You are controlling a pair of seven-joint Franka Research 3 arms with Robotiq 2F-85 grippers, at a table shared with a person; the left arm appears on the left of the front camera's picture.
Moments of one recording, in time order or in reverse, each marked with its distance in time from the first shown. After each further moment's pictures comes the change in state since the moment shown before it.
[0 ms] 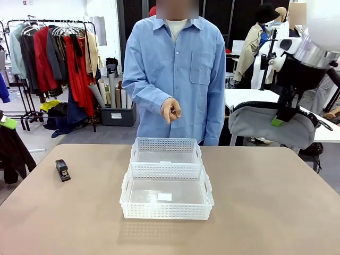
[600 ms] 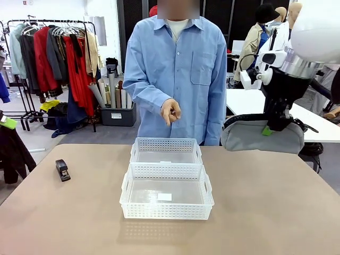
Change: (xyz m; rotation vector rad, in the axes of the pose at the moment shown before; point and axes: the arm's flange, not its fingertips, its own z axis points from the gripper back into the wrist) left arm 0.000 0.000 0.000 0.000 0.000 0.000; right arm 0.021 0.011 -0.024 0.056 0.015 0.253
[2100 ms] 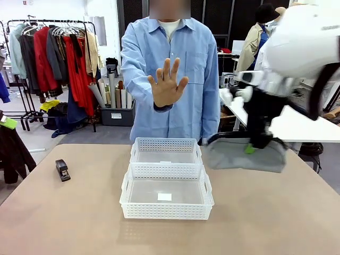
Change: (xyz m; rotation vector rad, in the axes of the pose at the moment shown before) left arm 0.000 0.000 0.000 0.000 0.000 0.000; right arm 0.000 0.023 -0.032 0.121 -0.035 -0.011
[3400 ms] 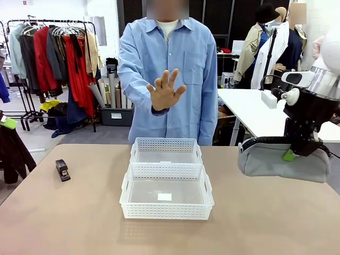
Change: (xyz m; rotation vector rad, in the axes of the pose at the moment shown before) left arm 0.000 0.000 0.000 0.000 0.000 0.000; right arm -0.058 0.021 0.007 0.020 -0.010 -0.023
